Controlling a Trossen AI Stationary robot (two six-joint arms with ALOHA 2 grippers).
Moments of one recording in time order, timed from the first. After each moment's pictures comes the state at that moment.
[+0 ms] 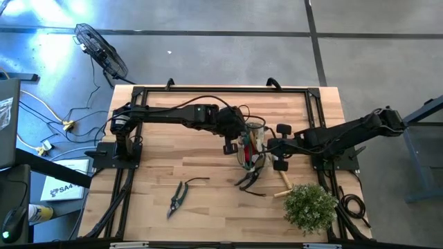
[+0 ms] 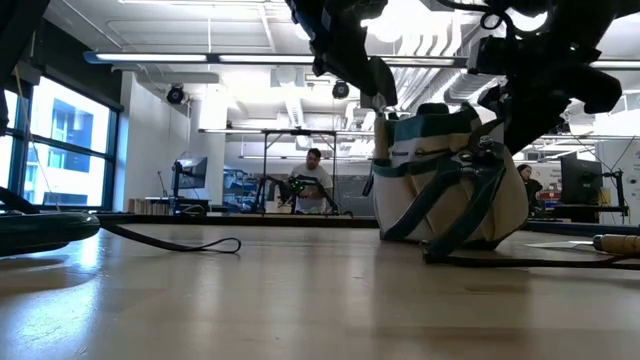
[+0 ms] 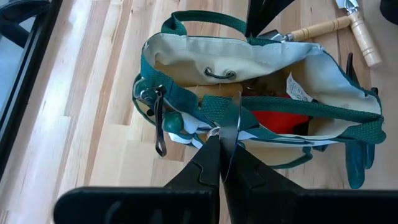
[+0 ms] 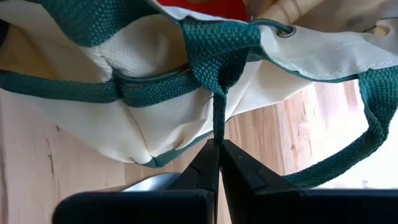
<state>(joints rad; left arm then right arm) 0.05 1.88 1.79 -0.75 -0.09 0.00 0.16 1.16 0.71 -0.66 0.32 0.18</state>
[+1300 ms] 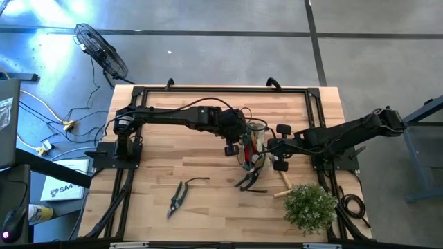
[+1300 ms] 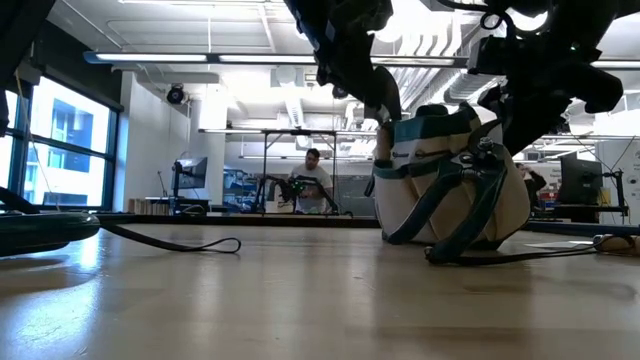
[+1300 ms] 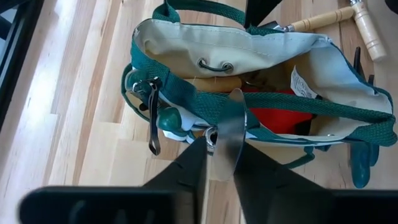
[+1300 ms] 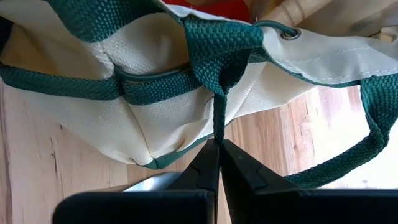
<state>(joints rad) 0.05 1.92 1.78 -0.73 -0.09 -0.01 0.16 1.16 0.71 -0.66 0.31 0.18</state>
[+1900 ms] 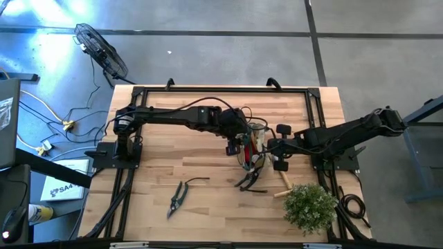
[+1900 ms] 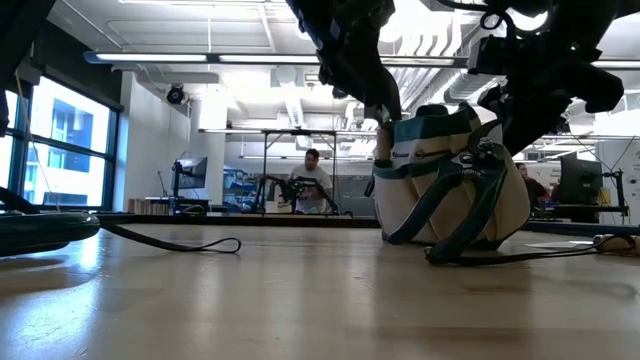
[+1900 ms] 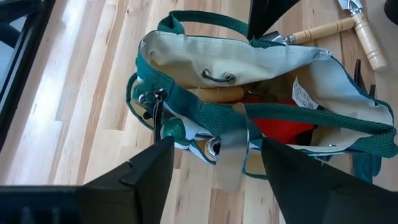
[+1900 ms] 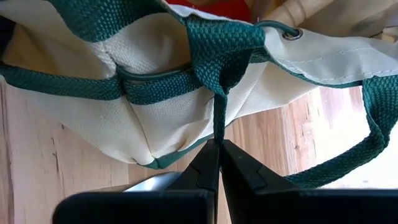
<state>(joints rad) 0.05 1.92 1.78 -0.71 -0.10 -0.01 0.16 1.16 0.71 -0.66 0.30 0.18</state>
